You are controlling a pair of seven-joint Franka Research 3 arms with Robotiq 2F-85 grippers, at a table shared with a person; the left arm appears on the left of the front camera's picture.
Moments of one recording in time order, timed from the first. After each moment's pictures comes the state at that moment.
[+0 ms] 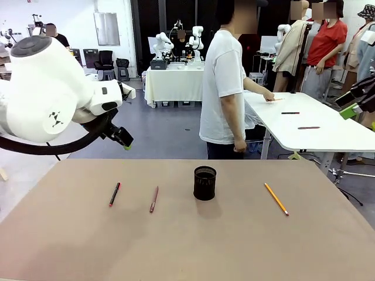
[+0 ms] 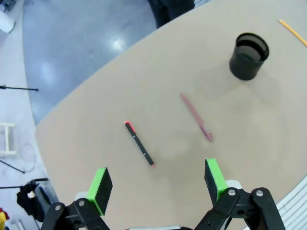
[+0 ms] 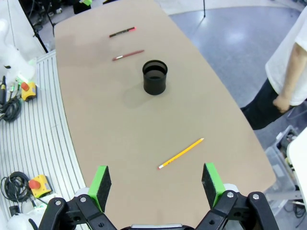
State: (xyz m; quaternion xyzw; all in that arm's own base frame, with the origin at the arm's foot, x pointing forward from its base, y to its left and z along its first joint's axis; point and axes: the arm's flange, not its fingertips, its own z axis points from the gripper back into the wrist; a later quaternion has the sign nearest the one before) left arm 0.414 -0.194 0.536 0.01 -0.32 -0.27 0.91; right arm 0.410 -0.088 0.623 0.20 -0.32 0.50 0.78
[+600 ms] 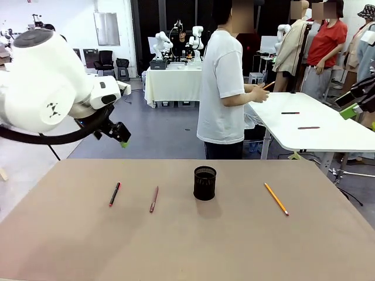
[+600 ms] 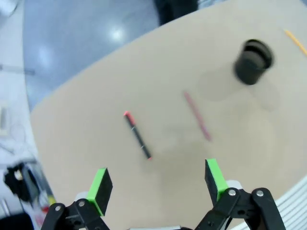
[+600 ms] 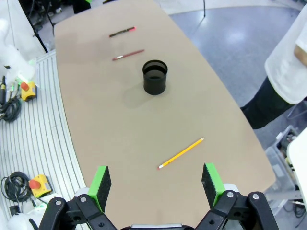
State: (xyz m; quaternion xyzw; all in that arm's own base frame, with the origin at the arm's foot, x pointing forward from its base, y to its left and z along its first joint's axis) left arm 0.434 -0.180 0.538 0.00 -0.28 -0.20 0.94; right arm 0.410 -0.088 0.623 0.20 -0.32 0.50 0.78
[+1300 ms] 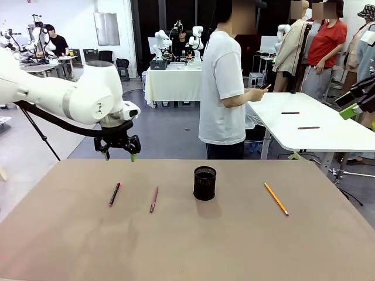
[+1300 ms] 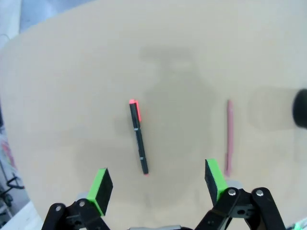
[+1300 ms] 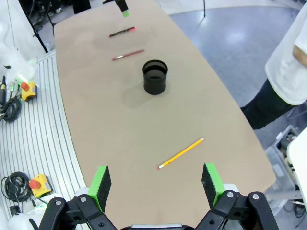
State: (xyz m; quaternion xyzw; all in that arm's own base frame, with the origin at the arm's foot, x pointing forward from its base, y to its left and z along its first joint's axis) left arm 0.580 -0.193 0.433 0.02 -0.12 -0.03 0.99; right arm 0.410 -0.088 0.623 0.20 -0.32 0.50 0.78
